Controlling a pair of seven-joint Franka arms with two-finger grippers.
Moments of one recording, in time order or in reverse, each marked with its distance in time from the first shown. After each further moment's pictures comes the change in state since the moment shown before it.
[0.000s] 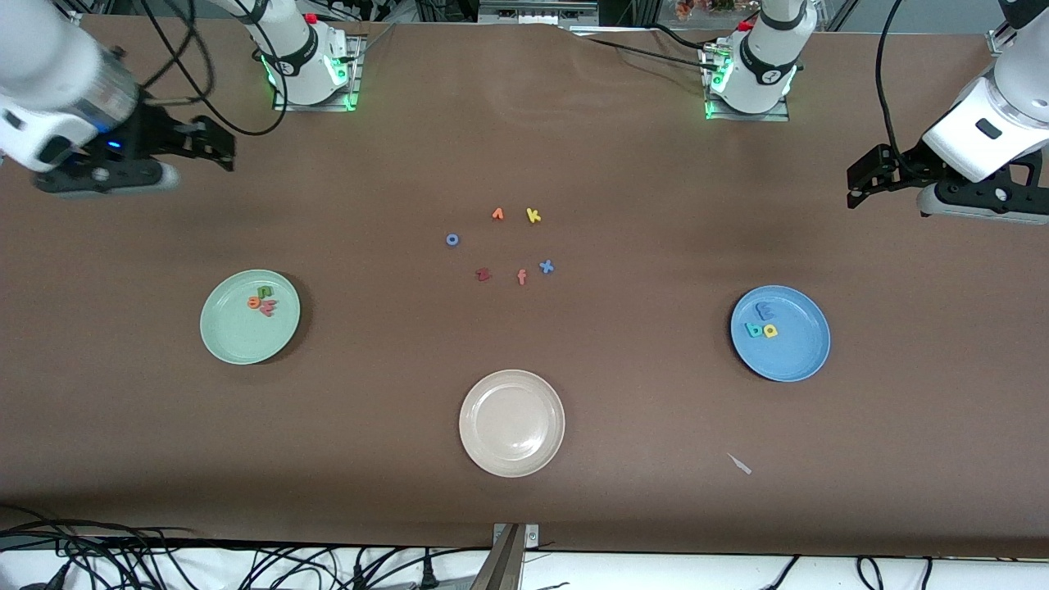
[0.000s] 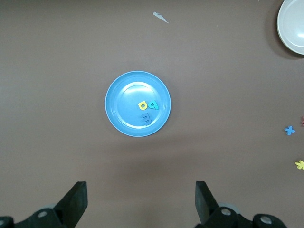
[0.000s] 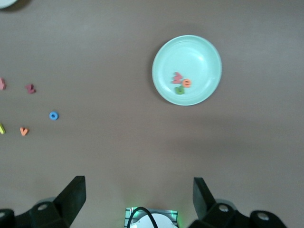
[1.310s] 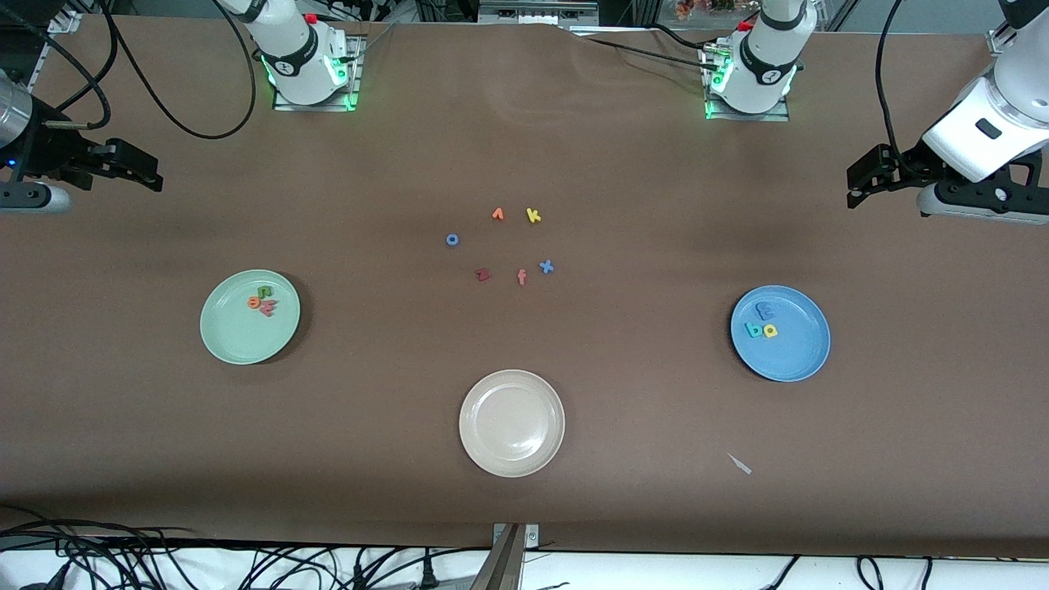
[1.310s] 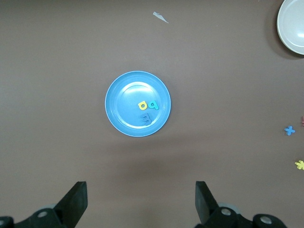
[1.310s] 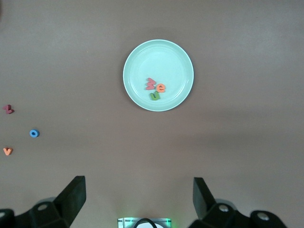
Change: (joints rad) left arm 0.000 0.000 0.000 0.000 0.000 0.000 0.000; right arm -0.159 0.037 0.015 -0.014 0.017 0.053 -0.074
